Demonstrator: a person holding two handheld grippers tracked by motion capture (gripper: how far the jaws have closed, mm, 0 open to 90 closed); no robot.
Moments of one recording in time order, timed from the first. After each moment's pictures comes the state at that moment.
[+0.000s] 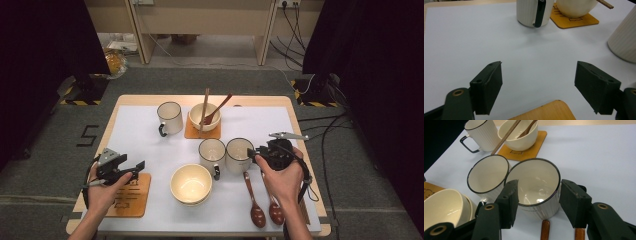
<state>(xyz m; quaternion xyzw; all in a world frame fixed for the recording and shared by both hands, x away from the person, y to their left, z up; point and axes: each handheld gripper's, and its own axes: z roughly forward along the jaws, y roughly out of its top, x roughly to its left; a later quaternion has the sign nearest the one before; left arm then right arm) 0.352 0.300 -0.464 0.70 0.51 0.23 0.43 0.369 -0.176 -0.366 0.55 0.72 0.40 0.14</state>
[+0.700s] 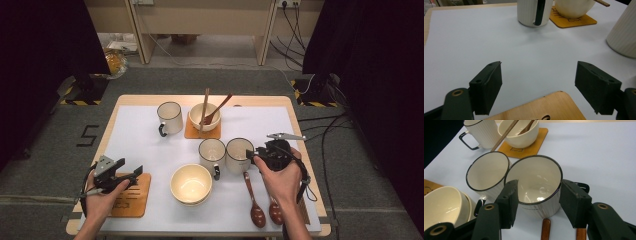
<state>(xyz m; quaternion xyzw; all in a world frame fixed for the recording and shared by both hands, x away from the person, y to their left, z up) 0.336 0.307 -0.478 0.69 0.50 0.26 0.46 0.370 -0.173 -0.371 0.55 0.73 0.39 0.14</state>
